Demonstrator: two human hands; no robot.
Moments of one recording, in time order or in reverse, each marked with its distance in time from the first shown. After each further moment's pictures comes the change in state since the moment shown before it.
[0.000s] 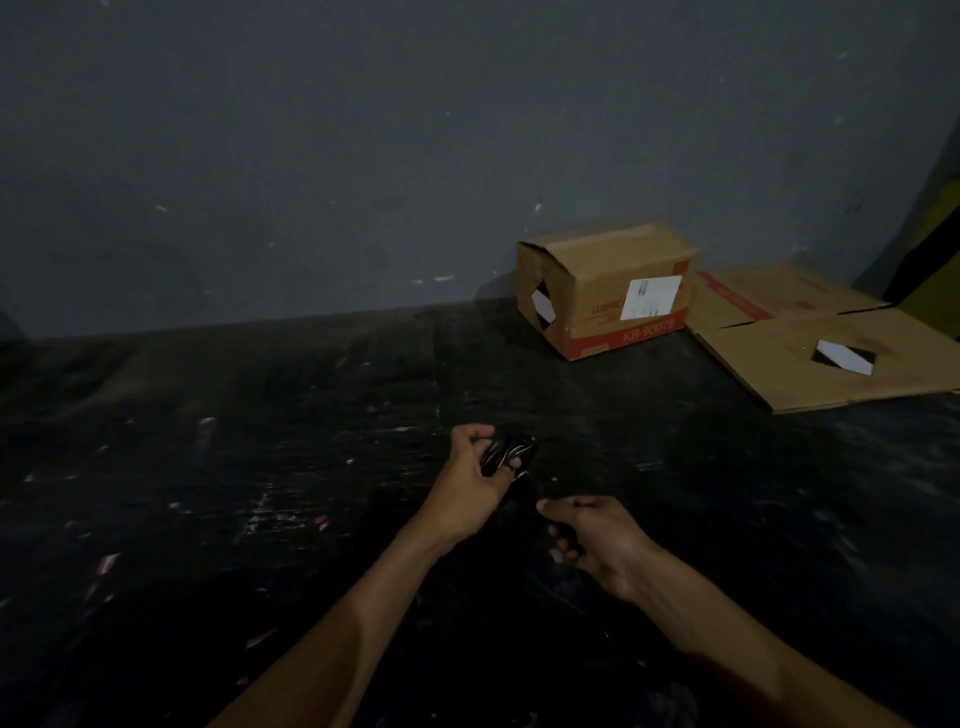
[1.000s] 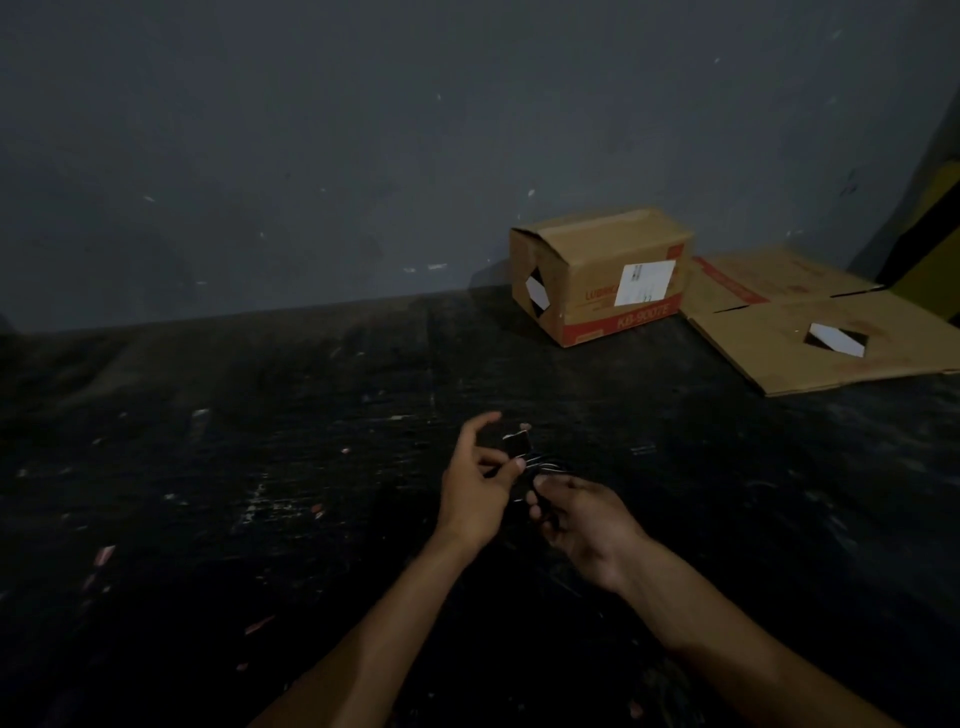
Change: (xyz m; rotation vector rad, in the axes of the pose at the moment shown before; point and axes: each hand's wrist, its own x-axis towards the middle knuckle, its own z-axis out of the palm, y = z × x) left_hand -0.018 -0.002 0.029 -0.085 0.224 0.005; right_hand -0.008 0.005 0.006 0.290 -0.081 -0.047
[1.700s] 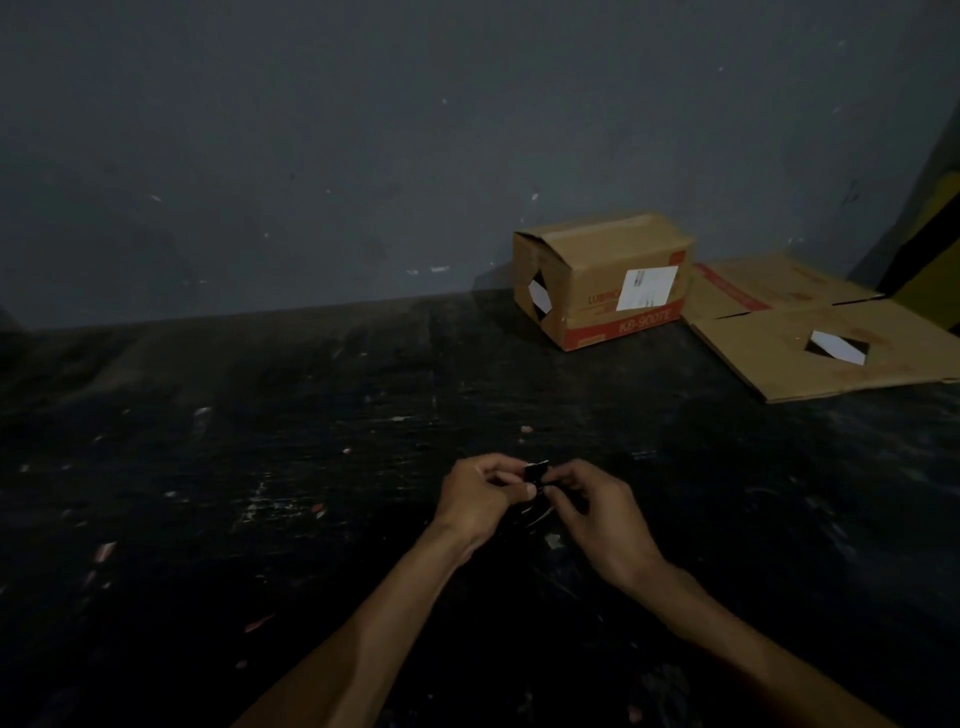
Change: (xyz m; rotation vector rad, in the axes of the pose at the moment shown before) left_hand 0.005 -0.004 -0.003 0.006 -0.163 -0.200; right_hand 0.000 0.001 -0.028 -1.018 0.077 -0.845
